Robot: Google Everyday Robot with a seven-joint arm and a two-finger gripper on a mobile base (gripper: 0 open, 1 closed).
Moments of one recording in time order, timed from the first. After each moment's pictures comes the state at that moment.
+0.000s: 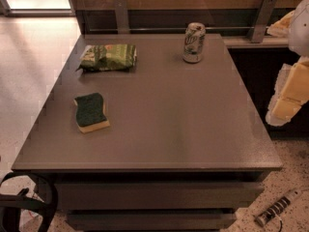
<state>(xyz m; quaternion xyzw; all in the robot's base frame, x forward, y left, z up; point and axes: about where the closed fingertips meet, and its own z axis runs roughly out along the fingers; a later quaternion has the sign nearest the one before) 0.438 -0.212 0.992 -0.60 0.78 -0.05 0.18</state>
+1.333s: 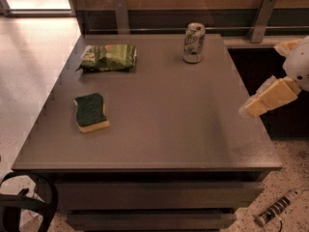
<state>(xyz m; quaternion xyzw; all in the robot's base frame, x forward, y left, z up) 0.489 -0.229 0.939 -0.46 0.81 0.02 0.35</state>
